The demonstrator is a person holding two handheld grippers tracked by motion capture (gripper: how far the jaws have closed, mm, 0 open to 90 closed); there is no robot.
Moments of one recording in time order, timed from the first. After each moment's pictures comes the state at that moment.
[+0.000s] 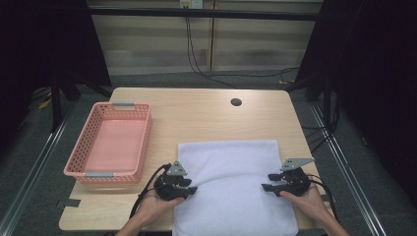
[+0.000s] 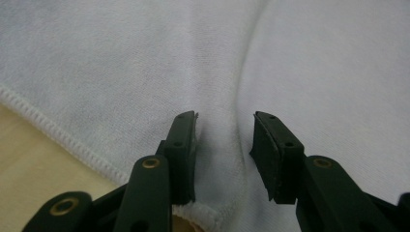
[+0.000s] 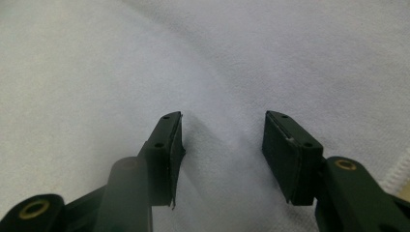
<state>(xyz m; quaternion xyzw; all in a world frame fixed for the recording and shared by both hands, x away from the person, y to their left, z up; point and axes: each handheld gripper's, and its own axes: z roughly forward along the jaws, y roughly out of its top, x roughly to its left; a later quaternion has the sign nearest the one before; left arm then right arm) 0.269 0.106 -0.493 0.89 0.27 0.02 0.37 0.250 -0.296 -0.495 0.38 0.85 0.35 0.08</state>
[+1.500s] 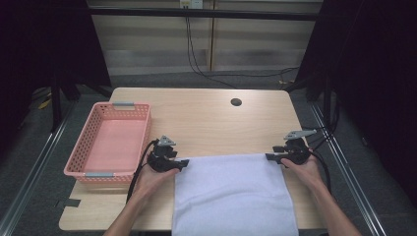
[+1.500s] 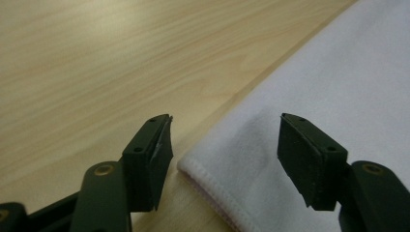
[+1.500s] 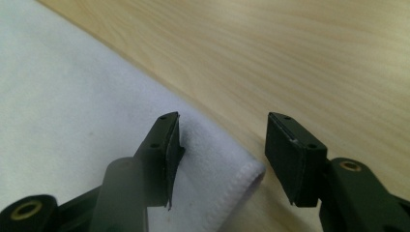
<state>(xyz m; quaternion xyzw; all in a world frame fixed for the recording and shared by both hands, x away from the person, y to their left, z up) 0.351 0.129 -0.492 0.84 0.38 0.07 0.38 0.340 -0.329 -0.496 0.44 0.82 0.36 0.12</state>
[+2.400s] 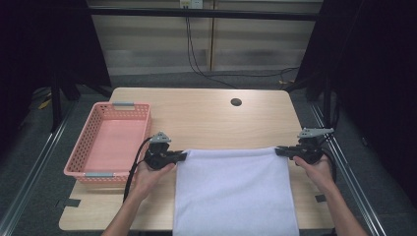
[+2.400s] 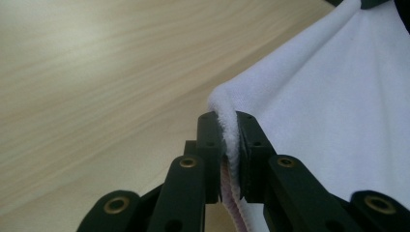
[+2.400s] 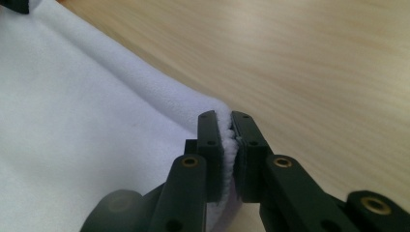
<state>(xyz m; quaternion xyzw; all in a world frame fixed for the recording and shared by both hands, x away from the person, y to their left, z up) 0.345 0.138 -0.459 0.81 0.35 0.04 0.46 0.322 -0.350 -0.459 0.42 0.80 0.42 0.11</state>
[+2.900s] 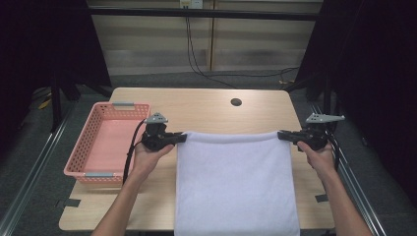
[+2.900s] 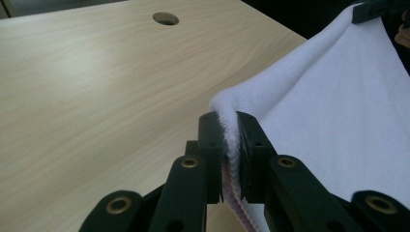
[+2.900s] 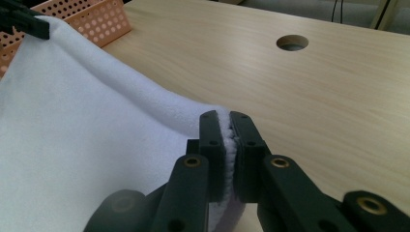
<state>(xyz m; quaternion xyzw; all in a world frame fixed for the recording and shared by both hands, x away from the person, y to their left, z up) 0.383 0.134 -0.421 0.81 0.33 0.06 0.48 0.343 -0.357 -0.426 0.42 0.76 0.48 0.13</state>
